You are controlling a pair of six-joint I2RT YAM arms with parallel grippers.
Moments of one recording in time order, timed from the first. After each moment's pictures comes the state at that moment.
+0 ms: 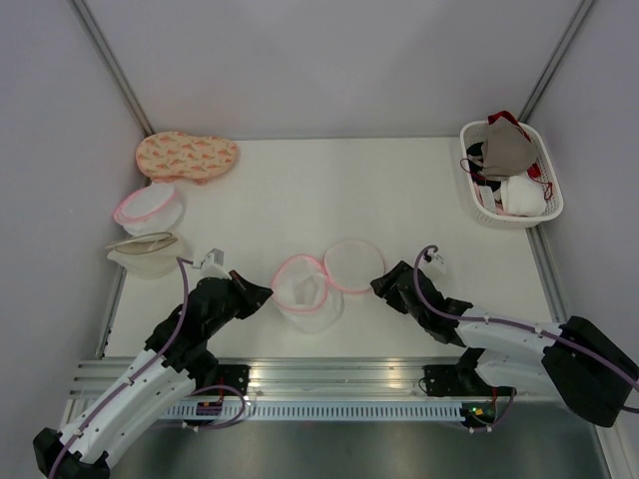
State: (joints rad) left arm -0.62 0.40 0.31 -0.41 -0.11 -1.03; right arm 0.80 1.07 0.26 0.13 0.37 1.21
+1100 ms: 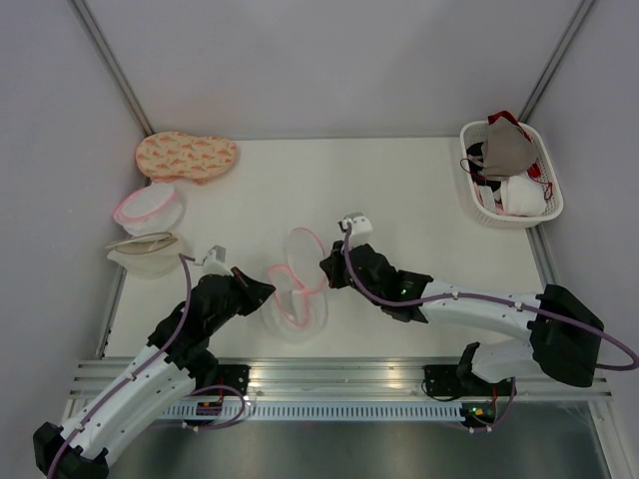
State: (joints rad) left arm -0.62 0.45 0.31 -0.35 -0.10 -1.03; right arm 1.03 1.32 0.73 0.16 0.36 0.62
